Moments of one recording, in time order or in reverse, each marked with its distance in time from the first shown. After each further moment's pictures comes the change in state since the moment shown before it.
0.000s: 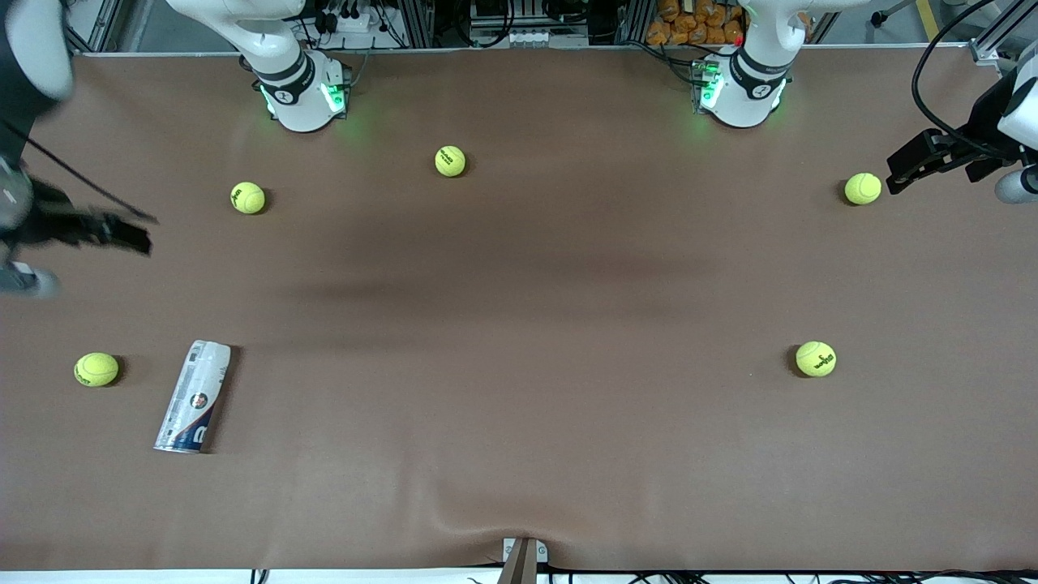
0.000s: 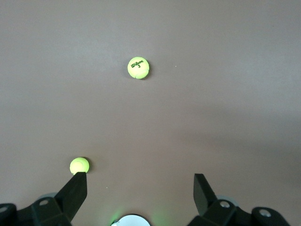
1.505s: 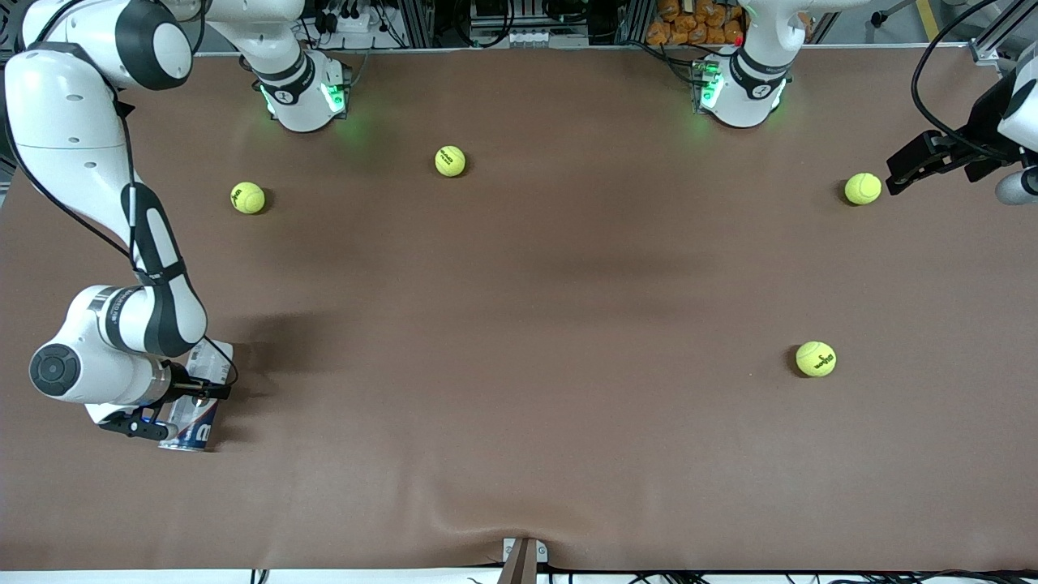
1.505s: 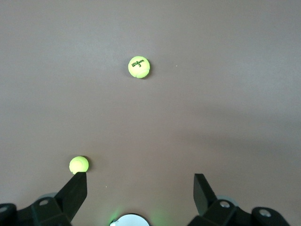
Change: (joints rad) left arm 0.001 0.000 0.000 -0.003 0.000 0.000 -0.006; right arm -0.140 0.602 -0.010 0.007 0.008 0.680 -0.035
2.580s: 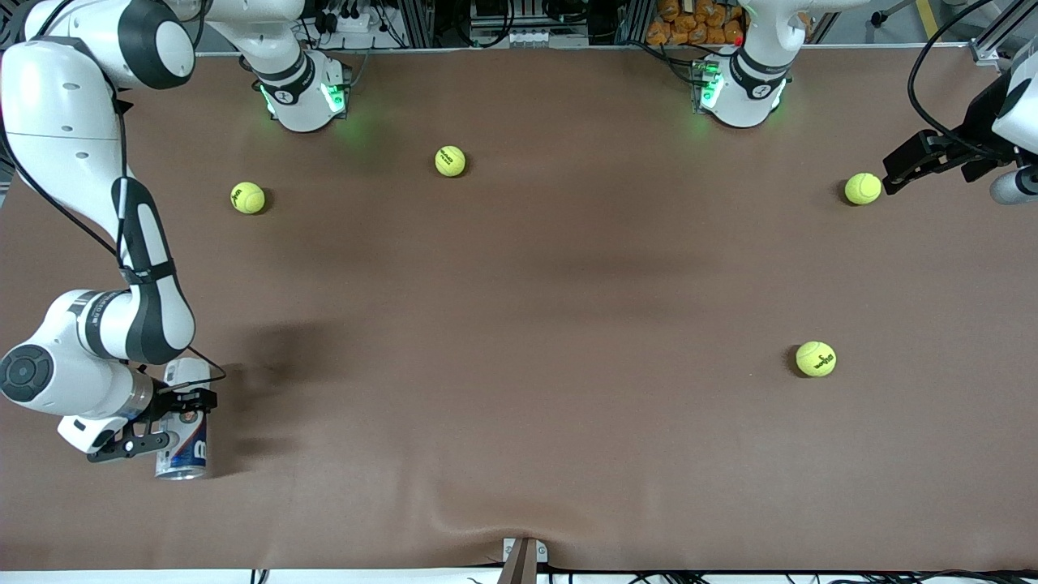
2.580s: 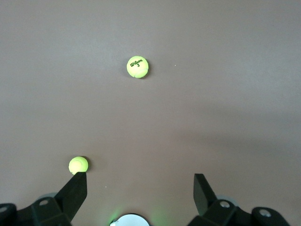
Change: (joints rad) left arm -0.002 0.000 -0.005 0.000 0.000 0.000 0.000; right arm 0.031 0.000 0.027 0.136 0.001 -0.001 -0.474
